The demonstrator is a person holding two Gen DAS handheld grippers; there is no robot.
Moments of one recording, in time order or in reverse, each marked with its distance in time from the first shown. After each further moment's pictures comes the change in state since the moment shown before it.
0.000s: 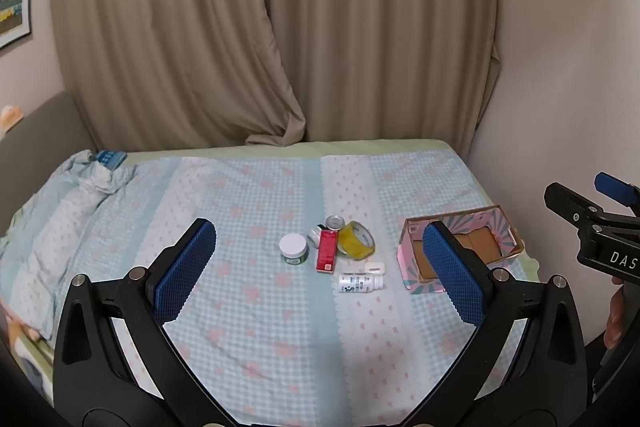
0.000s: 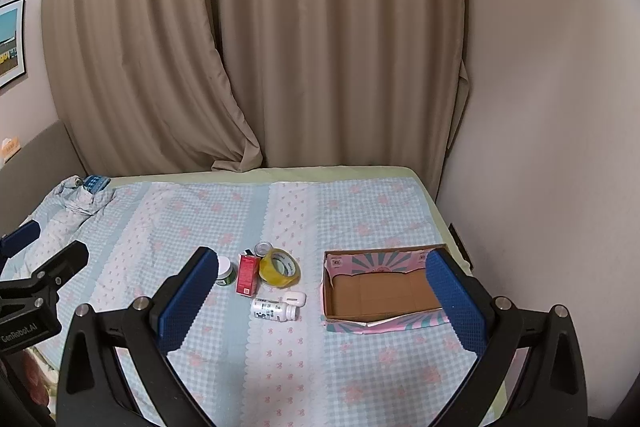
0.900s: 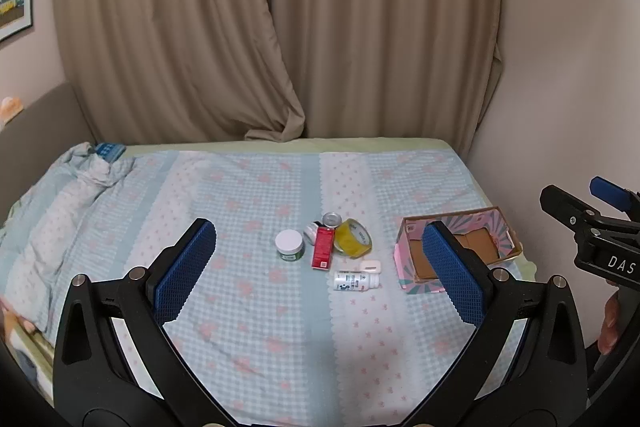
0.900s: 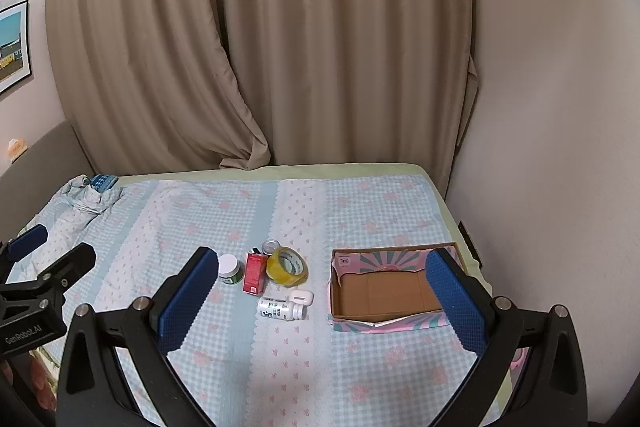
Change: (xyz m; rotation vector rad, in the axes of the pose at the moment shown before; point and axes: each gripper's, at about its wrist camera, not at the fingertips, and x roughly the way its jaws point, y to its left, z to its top) left arm 0.006 -0.004 -0.004 -0.019 0.010 -0.001; right arm -0.003 -0.002 0.003 0.004 0.004 0.034
